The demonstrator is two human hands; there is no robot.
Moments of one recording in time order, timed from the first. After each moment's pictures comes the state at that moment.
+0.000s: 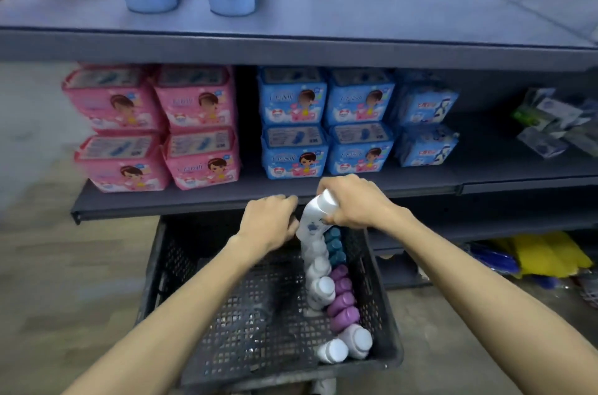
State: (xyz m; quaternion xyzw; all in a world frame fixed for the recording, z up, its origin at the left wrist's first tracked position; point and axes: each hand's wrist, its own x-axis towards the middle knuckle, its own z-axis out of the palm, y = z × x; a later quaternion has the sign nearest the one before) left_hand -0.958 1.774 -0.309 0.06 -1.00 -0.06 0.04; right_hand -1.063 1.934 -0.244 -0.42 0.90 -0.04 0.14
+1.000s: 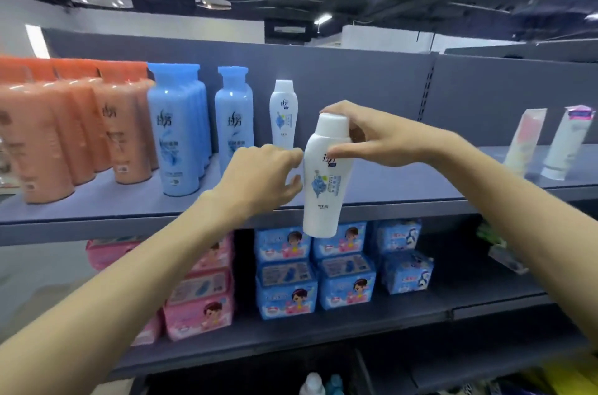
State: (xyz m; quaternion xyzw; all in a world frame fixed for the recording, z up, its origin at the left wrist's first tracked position) left_hand -1.015 1.732 0.002 -0.03 -0.94 0.10 0.33; right_hand -1.113 1.939 0.077 -0.55 0.80 -0.24 0.00
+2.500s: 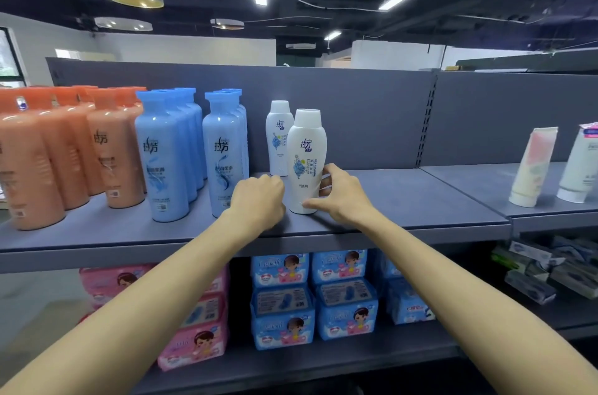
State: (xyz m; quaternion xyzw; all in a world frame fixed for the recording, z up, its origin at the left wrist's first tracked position) left_hand -1.075 1.737 -0.011 0.13 -0.96 0.15 0.21; right_hand -1.176 1.881 -0.023 -0.35 0.83 -0.43 -0.05
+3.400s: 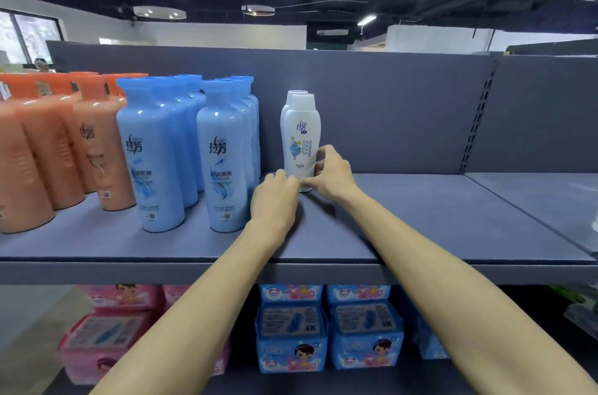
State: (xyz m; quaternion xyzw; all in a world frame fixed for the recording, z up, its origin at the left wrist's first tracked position) left_hand -1.142 1.719 -0.035 0.19 -0.94 0.09 0.25; right_hand -1.264 1.791 -0.023 -0.32 0.81 -0.50 0.01
